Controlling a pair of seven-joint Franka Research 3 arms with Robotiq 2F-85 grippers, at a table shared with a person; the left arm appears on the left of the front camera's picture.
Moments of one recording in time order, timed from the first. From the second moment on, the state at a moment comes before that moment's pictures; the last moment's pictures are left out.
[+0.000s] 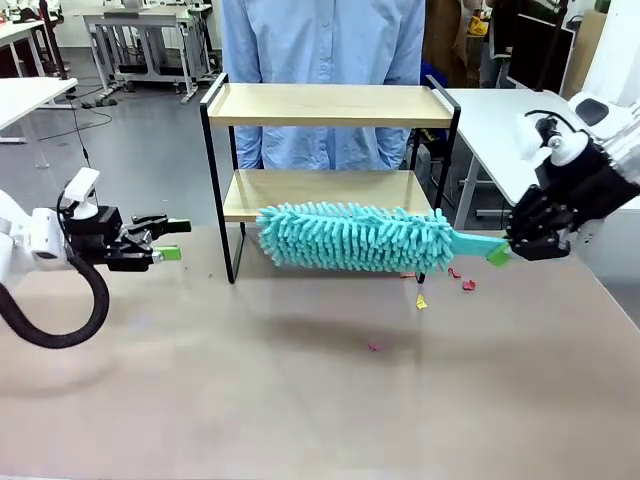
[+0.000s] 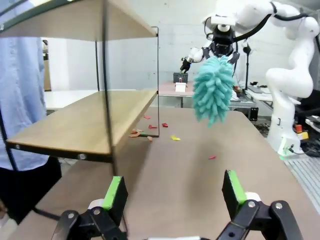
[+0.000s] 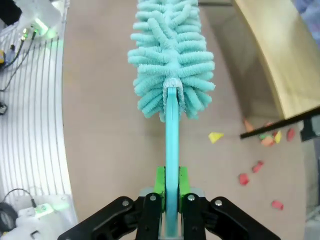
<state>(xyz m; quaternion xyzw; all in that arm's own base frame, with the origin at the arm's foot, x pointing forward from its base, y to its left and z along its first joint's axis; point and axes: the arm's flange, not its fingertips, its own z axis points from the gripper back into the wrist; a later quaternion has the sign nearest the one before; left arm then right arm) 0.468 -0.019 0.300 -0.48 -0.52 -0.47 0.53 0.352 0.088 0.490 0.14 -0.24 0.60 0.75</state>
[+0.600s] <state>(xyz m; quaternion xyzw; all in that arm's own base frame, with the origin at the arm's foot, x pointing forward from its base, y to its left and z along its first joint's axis) 0.407 -0.037 0.306 -0.47 -0.54 -0.42 0.56 0.391 0.124 0.479 0.13 -0.22 0.63 0.73</state>
